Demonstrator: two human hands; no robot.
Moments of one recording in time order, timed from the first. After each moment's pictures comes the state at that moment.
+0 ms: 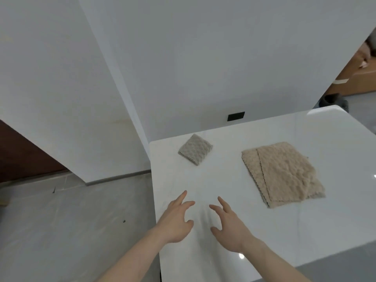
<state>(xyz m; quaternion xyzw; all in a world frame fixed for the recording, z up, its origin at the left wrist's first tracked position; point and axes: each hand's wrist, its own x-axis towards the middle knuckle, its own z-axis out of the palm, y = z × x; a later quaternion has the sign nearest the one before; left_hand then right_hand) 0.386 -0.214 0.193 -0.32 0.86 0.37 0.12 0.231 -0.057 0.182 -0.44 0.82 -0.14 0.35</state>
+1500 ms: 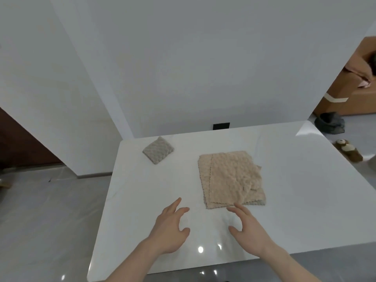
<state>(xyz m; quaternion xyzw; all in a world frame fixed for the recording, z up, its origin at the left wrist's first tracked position) 0.217 0.019 0.221 -0.39 0.85 0.34 0.08 -0.014 0.181 0.199 -0.44 0.81 -0.22 0.33</state>
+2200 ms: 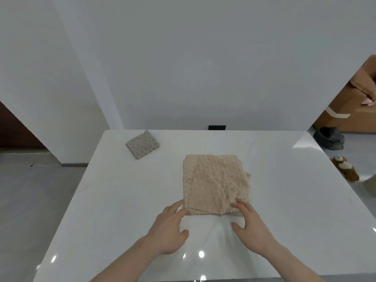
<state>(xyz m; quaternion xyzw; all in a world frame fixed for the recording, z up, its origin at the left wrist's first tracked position) 0.123 0.041 0.162 -0.37 0.86 0.34 0.05 -0.128 0.184 0.154 -0.47 0.82 -0.17 0.28</state>
